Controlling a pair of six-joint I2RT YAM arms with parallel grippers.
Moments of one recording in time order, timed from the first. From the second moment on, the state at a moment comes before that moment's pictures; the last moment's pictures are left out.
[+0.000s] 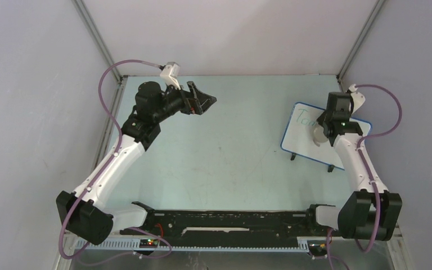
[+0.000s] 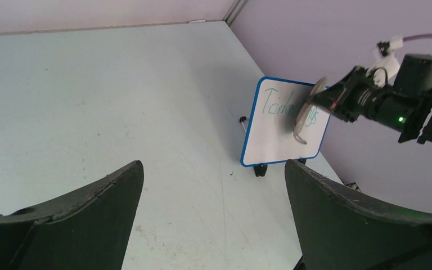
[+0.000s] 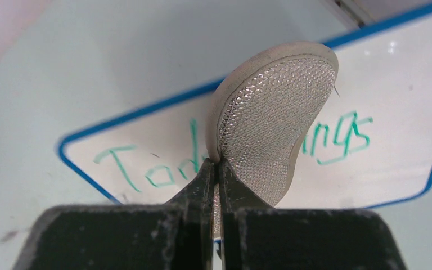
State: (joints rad) left arm -0.40 1.21 1.16 -0.08 0.37 -0.47; right arm -0.06 1.23 0.98 -0.44 0.34 0.56
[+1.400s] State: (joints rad) left arm -0.40 1.22 1.16 -0.08 0.37 -0.47; right arm -0.11 1.40 1.16 -0.46 0.33 0.62
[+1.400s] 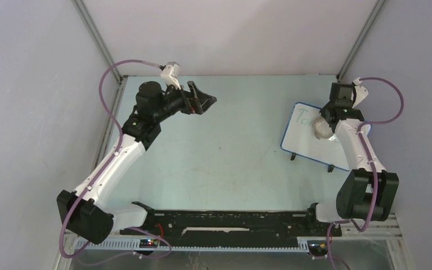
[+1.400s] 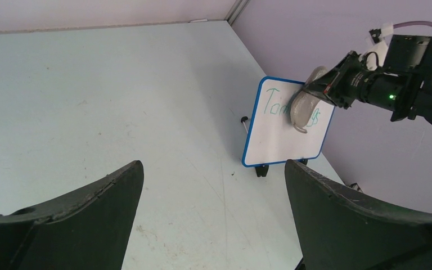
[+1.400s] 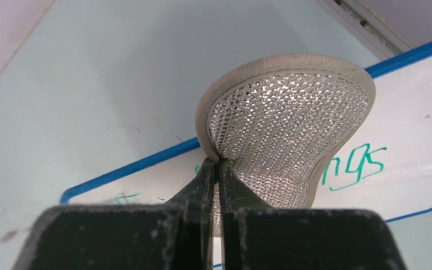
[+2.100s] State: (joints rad) left arm -0.40 1.22 1.16 -0.08 0.37 -0.47; right arm -0.12 1.25 0.84 -0.45 0.30 0.64
